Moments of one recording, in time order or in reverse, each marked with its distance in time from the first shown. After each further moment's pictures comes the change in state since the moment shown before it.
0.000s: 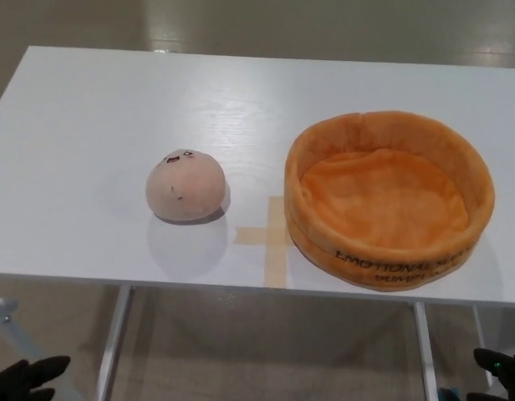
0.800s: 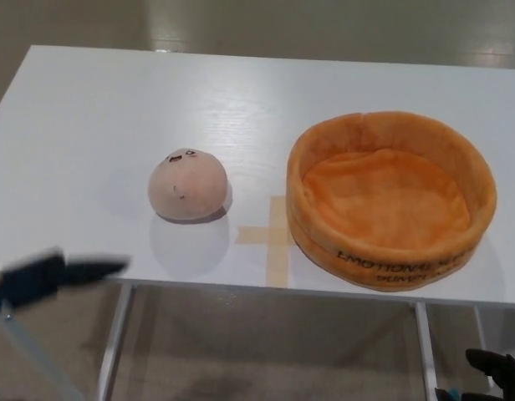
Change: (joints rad) left_arm 0.012 0.221 0.147 -0.772 -0.282 0.037 -0.173; right_arm -0.004 -0.001 0.023 0.005 0.000 0.000 0.010
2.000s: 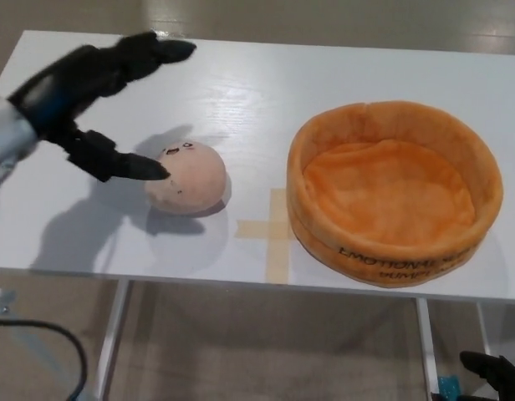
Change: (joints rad) left_arm -1.077 -0.174 -0.514 0.969 0.418 0.145 0.170; right_arm -0.003 -0.005 0.020 0.011 0.001 0.004 0.026
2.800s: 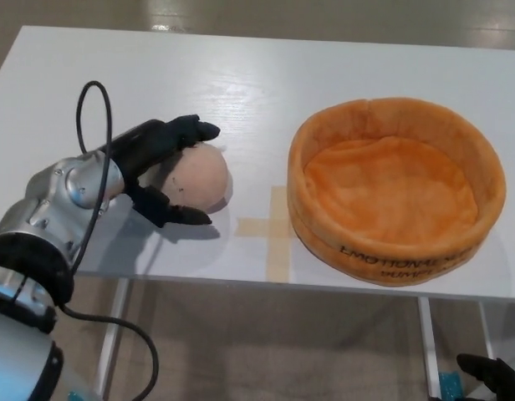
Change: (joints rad) left_arm -0.128 -0.214 -0.152 0.484 0.261 -0.040 0.250; right_arm 0.001 0.003 -0.006 0.004 0.003 0.003 0.020
